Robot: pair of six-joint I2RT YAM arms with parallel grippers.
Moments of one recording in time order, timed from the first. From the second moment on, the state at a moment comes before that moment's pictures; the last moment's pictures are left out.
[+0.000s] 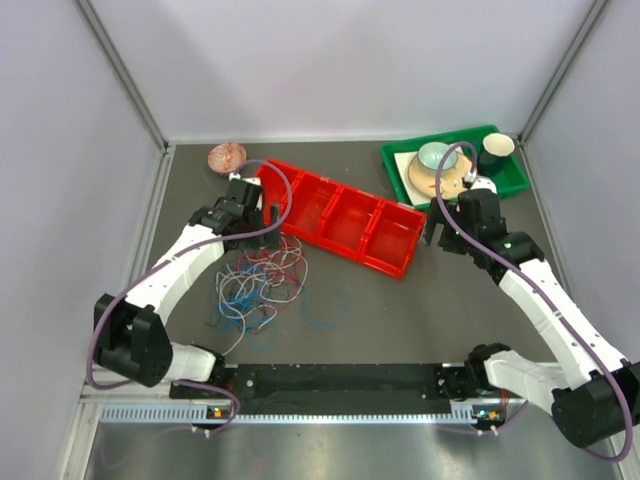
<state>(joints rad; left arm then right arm) -0.37 1.37 1.10 -0.71 -0.16 -0.36 0.34 1.03 0.96 -0.65 0.17 0.47</state>
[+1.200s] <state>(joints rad) -0.40 1.23 1.27 -0.75 -0.20 -0.26 0.34 1.04 0.96 -0.63 0.10 0.49</state>
